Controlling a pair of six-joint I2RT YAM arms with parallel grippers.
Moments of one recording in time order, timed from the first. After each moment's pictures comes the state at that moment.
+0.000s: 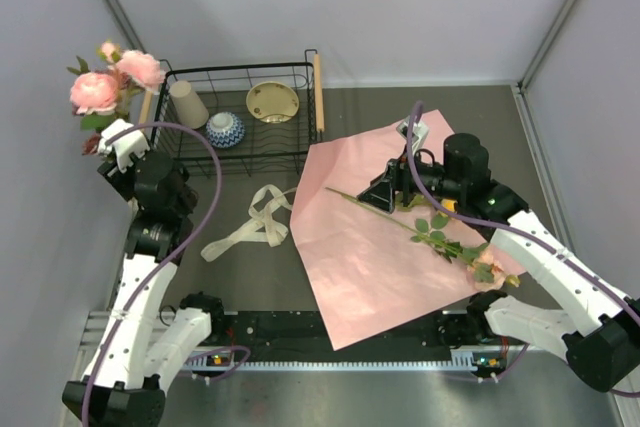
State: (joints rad) left arm -0.14 0.78 0.89 -0.08 -1.09 -0.03; right arm 0.55 1.03 0.93 -0.22 -0.60 0.31
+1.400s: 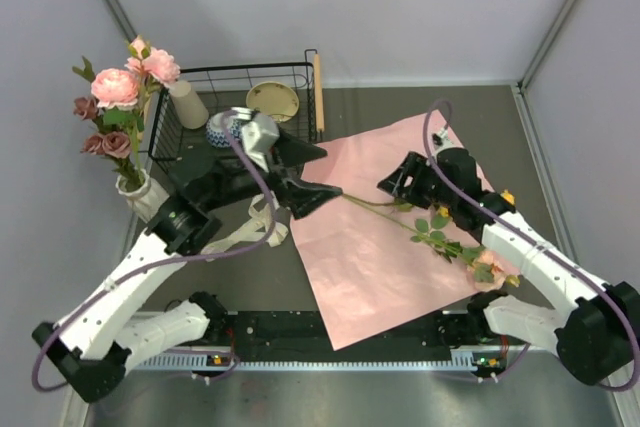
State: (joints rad) left arm -0.59 0.89 1.07 0.02 0.63 -0.28; right arm 0.49 1.08 0.79 -0.22 -0.18 0.72
